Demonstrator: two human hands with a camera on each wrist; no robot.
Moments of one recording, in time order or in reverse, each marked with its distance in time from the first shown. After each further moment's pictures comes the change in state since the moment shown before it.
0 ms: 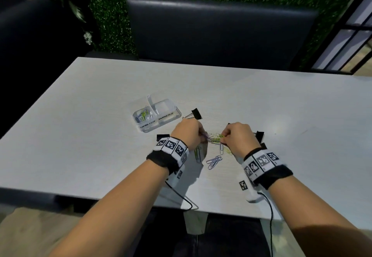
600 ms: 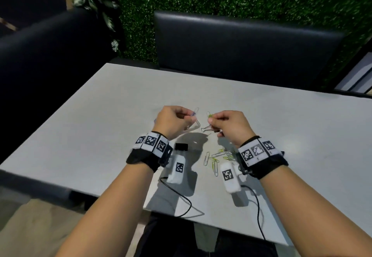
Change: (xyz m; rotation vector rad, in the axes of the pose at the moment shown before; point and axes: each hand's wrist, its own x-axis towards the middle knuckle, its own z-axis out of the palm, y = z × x) left_hand -0.017 -0.063 -0.080 -0.692 0.357 -0.180; right_hand 0.024 -0.092 -0.006 0.765 -0.084 -0.058
